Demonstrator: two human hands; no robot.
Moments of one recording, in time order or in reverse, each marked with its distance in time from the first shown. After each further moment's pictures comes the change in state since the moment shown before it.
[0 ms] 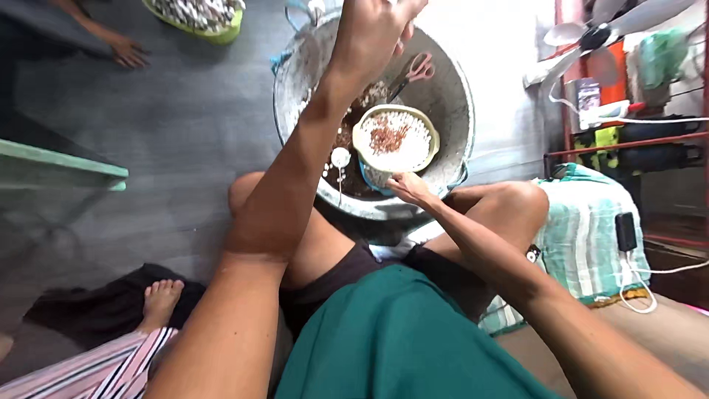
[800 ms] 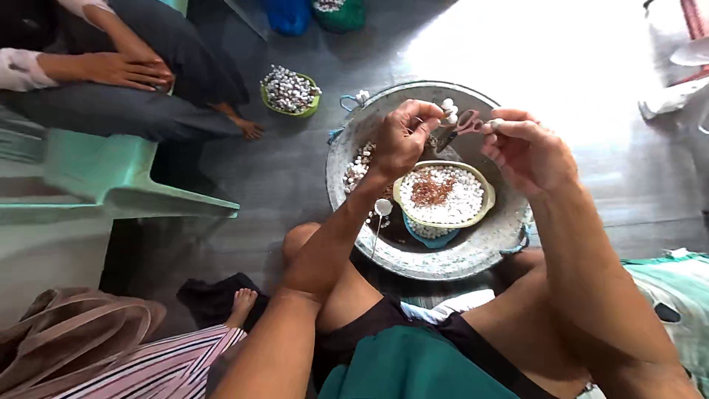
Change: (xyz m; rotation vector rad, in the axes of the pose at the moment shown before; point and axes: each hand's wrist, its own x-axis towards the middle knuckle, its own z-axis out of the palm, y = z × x) left_hand 0.012 -0.039 0.034 0.240 0.027 0.053; right_hand -0.014 -0.028 -0.236 1.475 0.139 -0.598
